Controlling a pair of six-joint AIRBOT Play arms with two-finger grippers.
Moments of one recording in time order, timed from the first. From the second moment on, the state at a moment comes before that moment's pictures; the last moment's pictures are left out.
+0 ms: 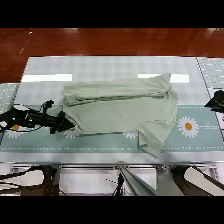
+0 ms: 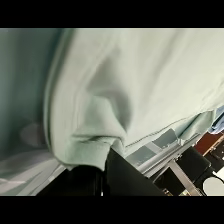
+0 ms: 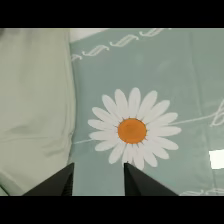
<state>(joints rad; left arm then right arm) 0.27 -1.44 0.59 0.74 -1.20 -1.20 -0.58 -1.17 1.14 -1.32 1.50 1.37</state>
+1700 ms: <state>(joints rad) 0.26 -1.36 0.79 0.63 -1.28 -1.03 -0.19 -1.09 0.81 -1.13 1.02 1.42</state>
